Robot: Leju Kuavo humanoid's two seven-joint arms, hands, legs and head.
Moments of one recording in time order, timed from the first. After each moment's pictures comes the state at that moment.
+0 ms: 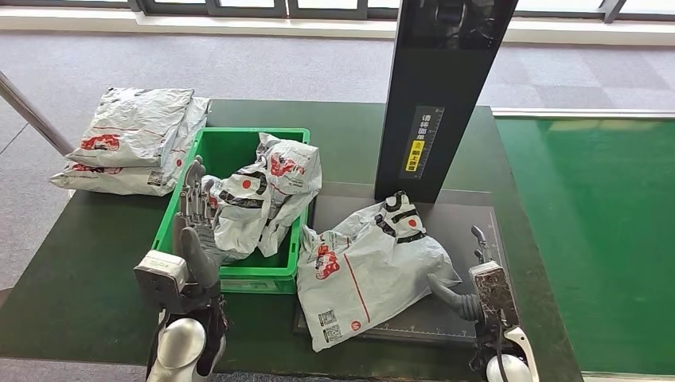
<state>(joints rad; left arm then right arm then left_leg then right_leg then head) -0.02 -0.22 -0.19 -1.71 -0.21 0.24 -0.49 0.05 0.11 -0.04 -1.48 0.32 0.04 -0.26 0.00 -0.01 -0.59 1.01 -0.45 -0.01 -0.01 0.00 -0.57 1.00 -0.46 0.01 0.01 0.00</state>
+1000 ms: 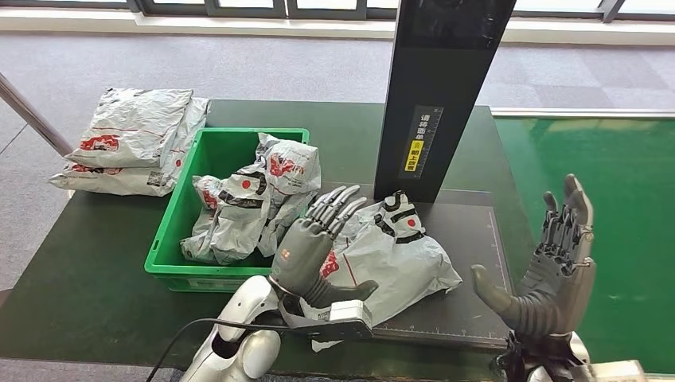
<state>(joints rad) -0.18 -0.20 -0.51 -1.50 -1.04 0.20 -0.29 0.10 0.18 -0.04 -1.95 0.14 0.14 -0.67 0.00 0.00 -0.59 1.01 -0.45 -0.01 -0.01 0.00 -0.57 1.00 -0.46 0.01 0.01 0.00</state>
